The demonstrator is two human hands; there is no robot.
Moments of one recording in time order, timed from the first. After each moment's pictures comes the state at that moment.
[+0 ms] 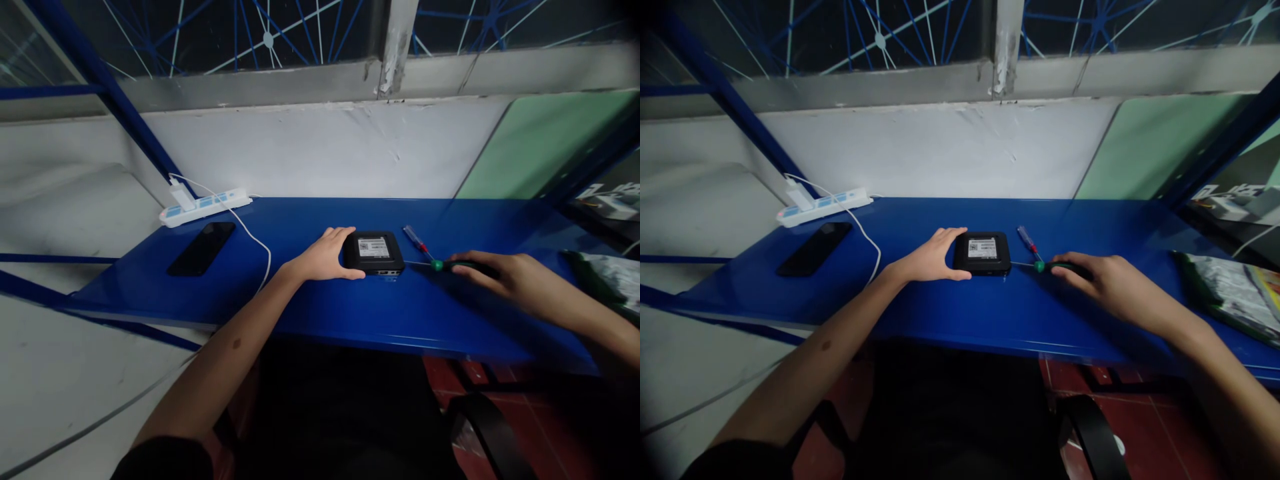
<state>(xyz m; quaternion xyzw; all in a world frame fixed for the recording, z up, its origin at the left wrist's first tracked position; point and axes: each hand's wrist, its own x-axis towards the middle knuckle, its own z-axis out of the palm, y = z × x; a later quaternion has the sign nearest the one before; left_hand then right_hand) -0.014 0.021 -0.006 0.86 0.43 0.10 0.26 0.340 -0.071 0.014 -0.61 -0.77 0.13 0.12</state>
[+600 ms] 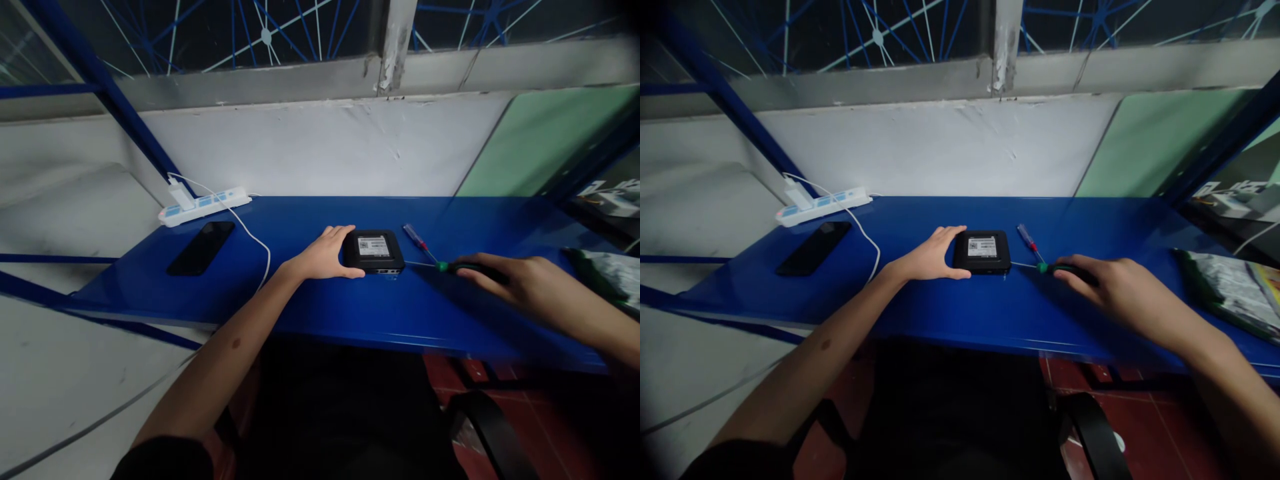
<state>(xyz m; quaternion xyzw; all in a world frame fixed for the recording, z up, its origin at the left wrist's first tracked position) -0.013 0.020 -0.003 0.86 0.44 0.09 0.26 0.340 -0.086 0.018 -0.60 -0.79 0.03 0.11</state>
